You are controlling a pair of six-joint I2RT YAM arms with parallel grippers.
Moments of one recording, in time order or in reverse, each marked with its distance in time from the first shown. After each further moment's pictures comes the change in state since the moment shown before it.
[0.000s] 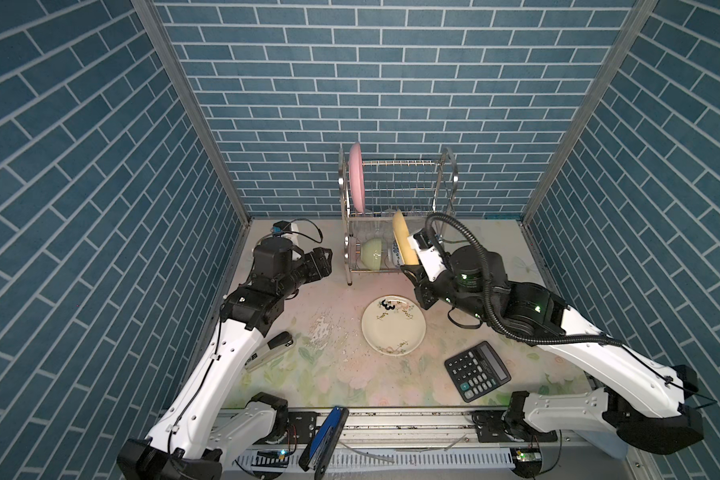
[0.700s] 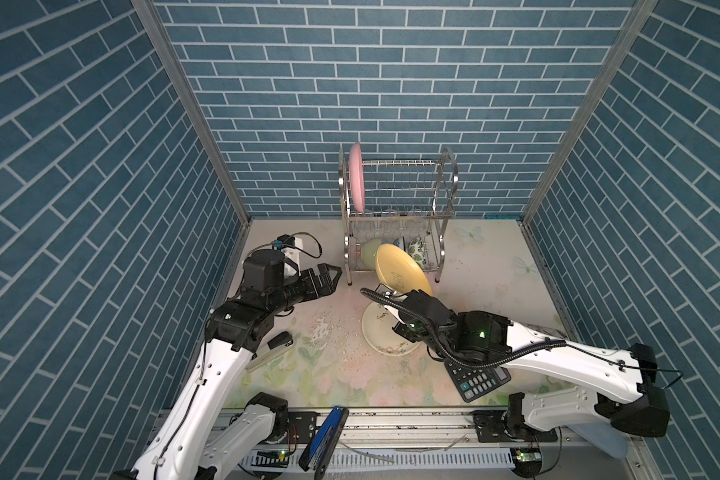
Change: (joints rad) left arm 0.000 -0.103 -0.009 -0.159 0.224 -0.024; right arm 0.175 0.055 -0.252 0.048 0.303 -0.262
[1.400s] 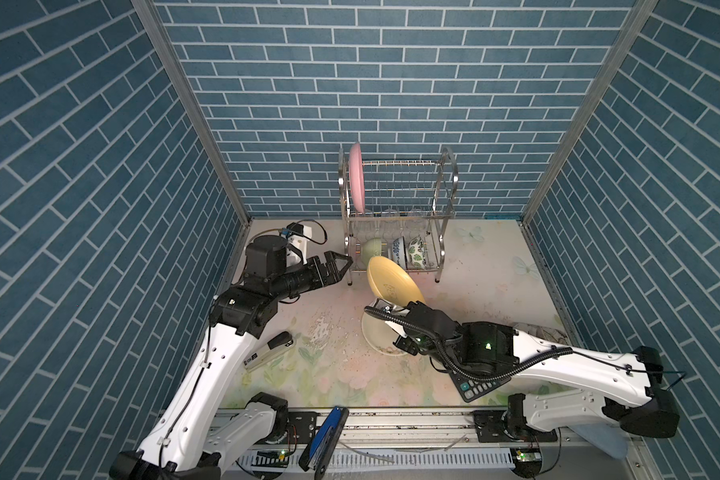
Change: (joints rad) left arm -0.009 0.101 0.108 0.066 0.157 -0.074; right arm 0.064 -0.042 -0.055 0.045 -0.075 -0.015
